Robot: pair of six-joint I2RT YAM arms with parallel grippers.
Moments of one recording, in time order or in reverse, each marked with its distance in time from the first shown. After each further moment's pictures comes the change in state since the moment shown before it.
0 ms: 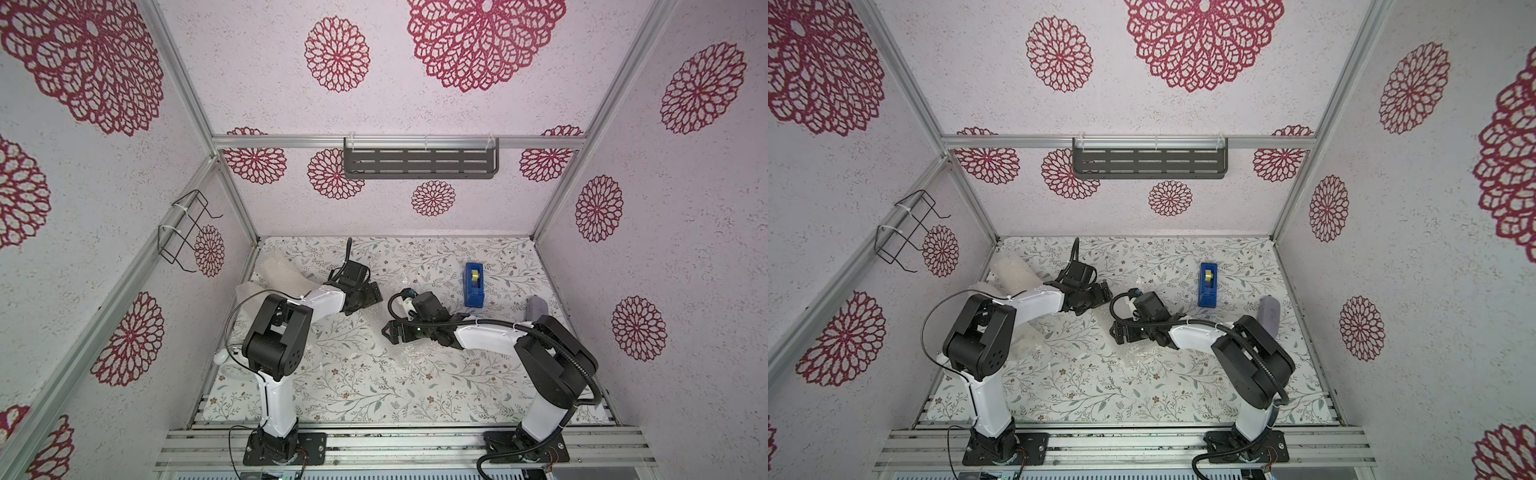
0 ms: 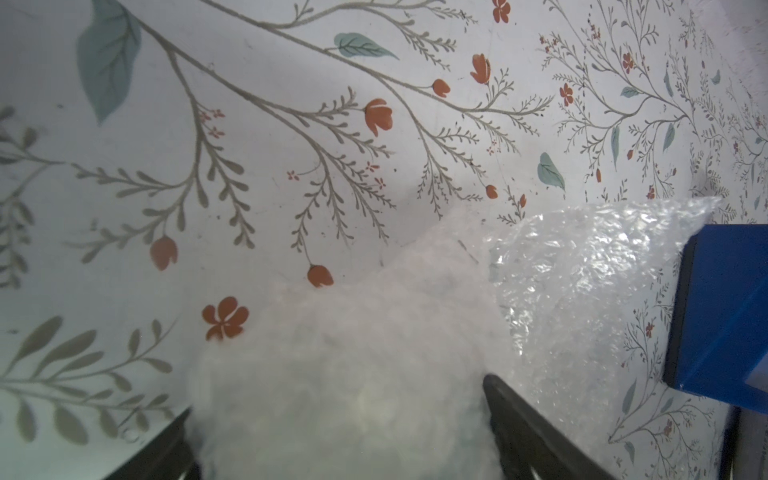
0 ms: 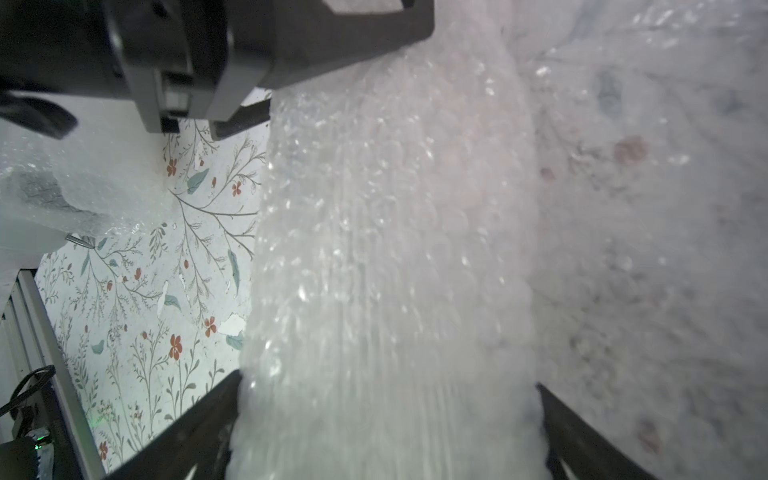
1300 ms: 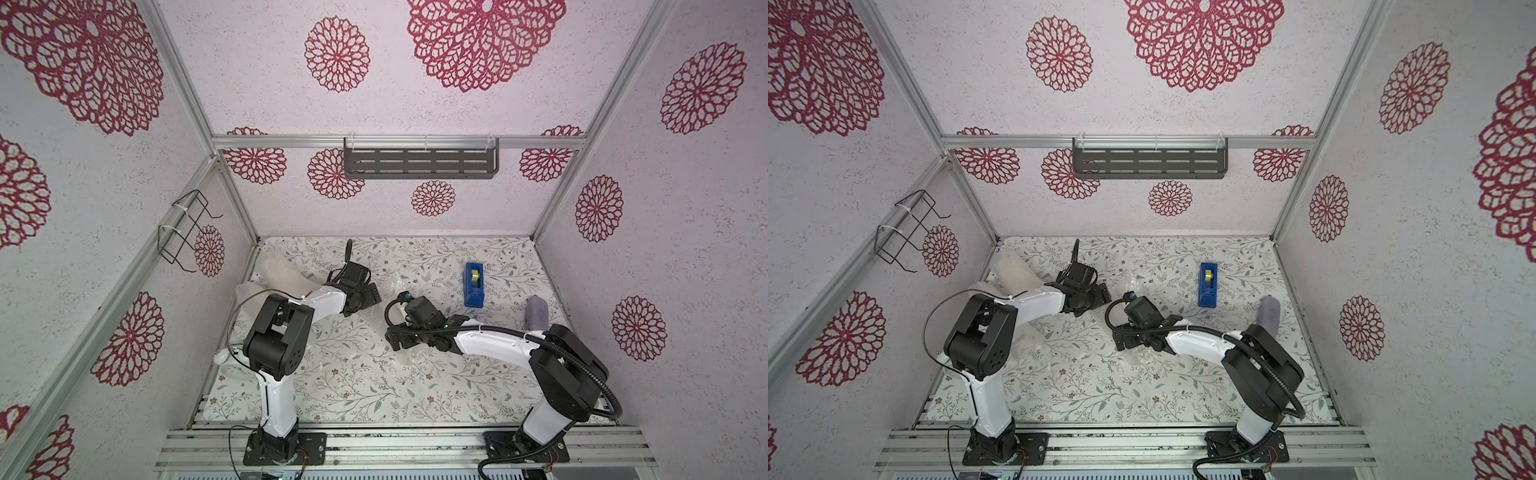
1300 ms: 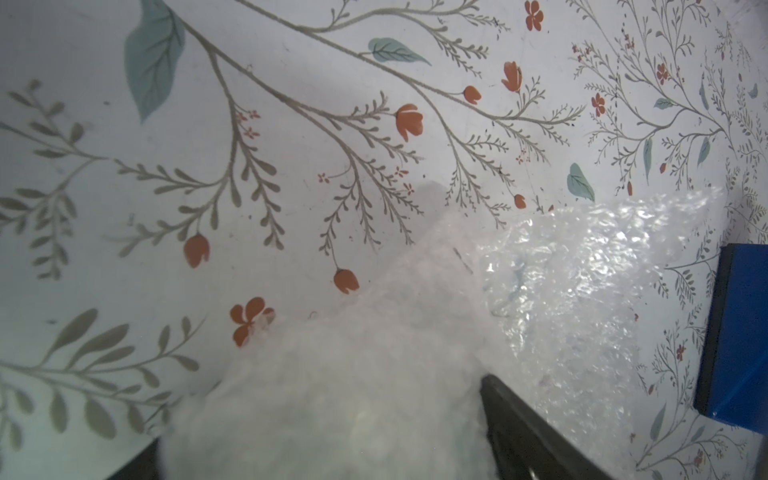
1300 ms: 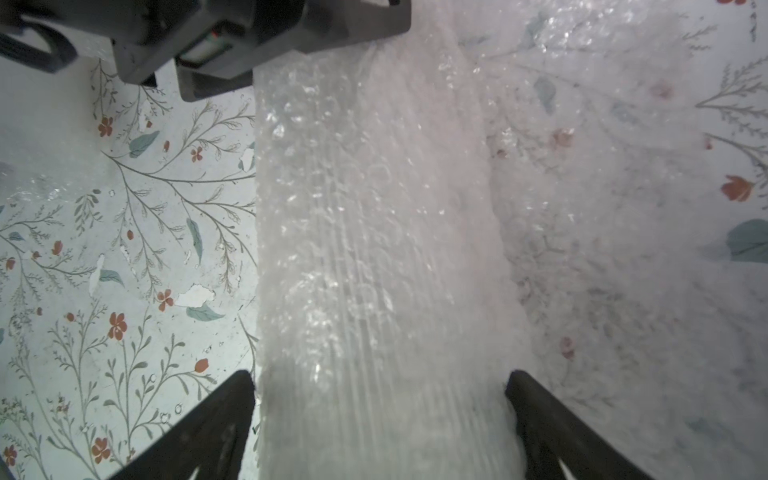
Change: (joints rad) left arm -0.007 0.010 -0.001 -0.005 -0.048 -0.026; right arm 0.094 -0.062 0.030 -0.163 0.211 -0.042
